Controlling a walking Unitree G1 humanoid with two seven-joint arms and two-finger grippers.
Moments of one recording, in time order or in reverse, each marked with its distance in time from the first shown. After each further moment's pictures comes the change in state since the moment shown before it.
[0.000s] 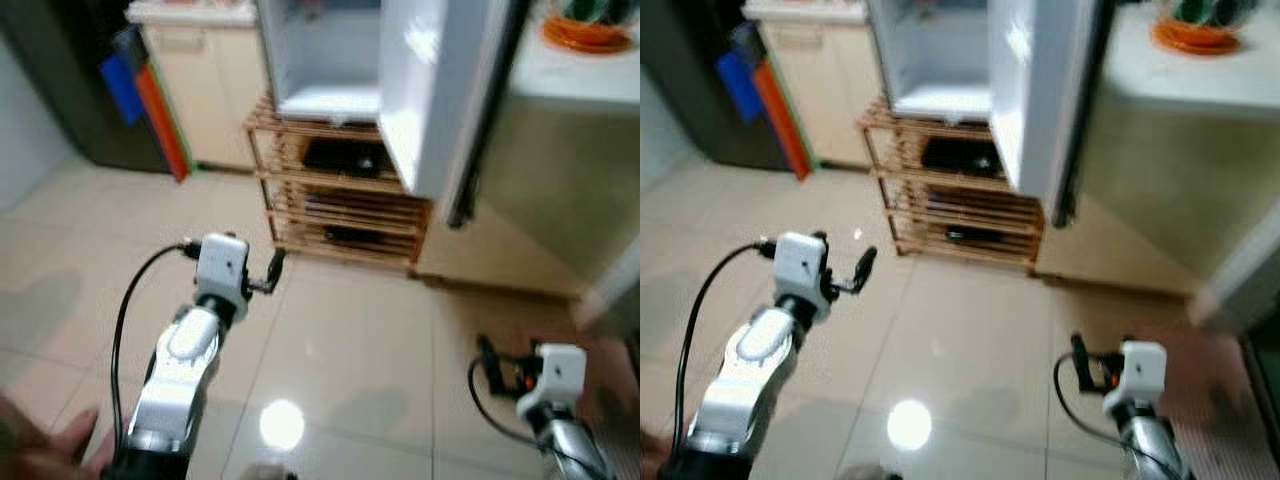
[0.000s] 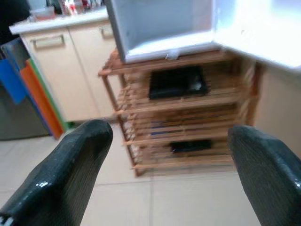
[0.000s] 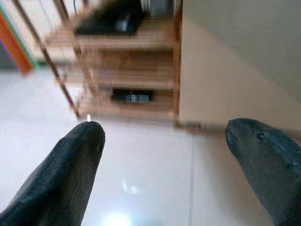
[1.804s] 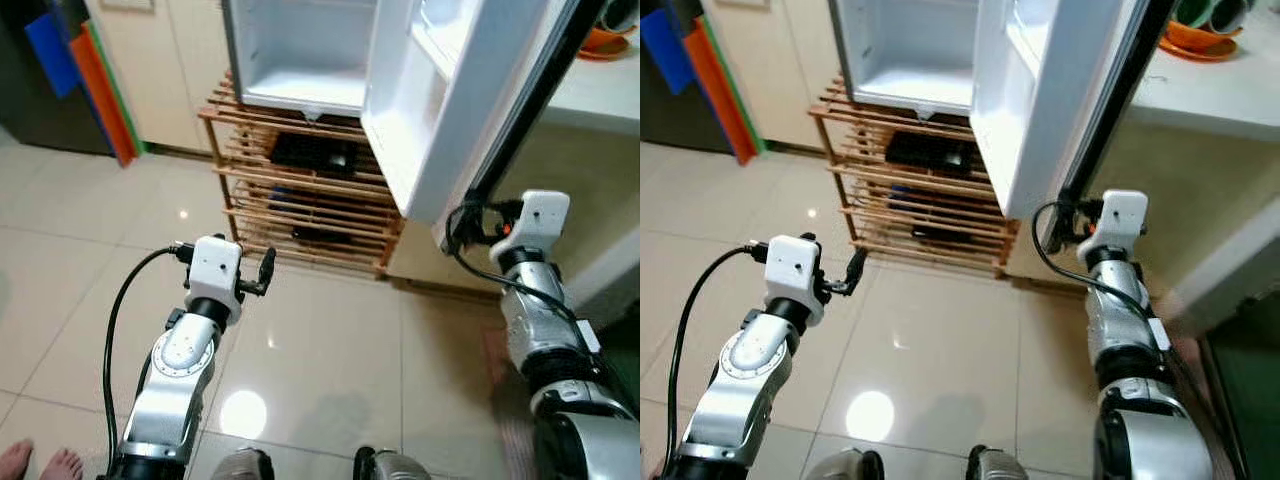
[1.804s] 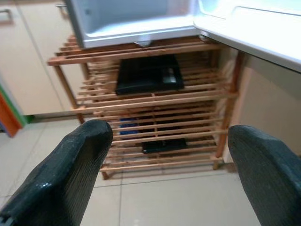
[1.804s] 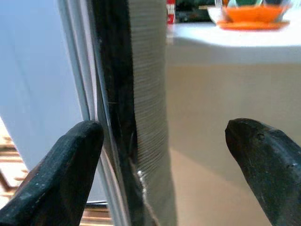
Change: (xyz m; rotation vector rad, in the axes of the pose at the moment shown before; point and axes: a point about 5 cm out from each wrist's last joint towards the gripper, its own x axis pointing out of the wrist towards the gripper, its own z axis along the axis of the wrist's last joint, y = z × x) left arm -0.006 -0.010 -0.004 0.001 0.024 0.008; right arm 0.104 0.042 0.147 0.046 -0.332 -0.028
